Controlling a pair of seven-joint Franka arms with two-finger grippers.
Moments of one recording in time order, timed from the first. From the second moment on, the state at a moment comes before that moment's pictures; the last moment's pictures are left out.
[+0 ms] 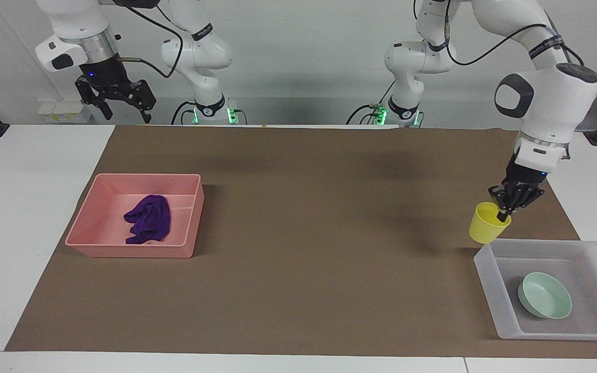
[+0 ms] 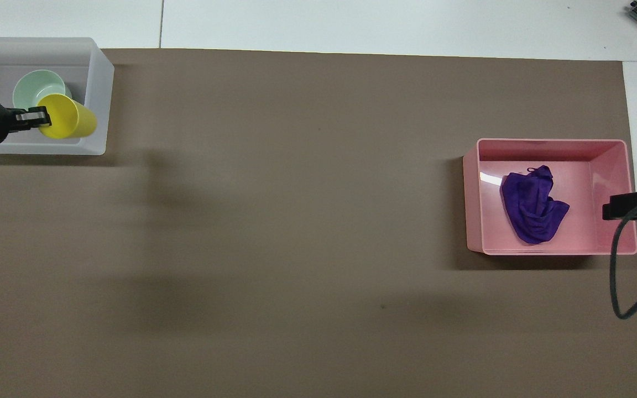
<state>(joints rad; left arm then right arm) -0.02 0.16 0.09 -1.80 -0.10 2.33 0.00 0.01 -0.18 -0.06 -1.72 -0.03 1.57 0.06</state>
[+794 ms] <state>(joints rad) 0.16 0.58 0.09 -1.41 -0.10 2.36 0.05 0.01 -0.18 -0.06 -1.72 -0.03 1.57 0.06</state>
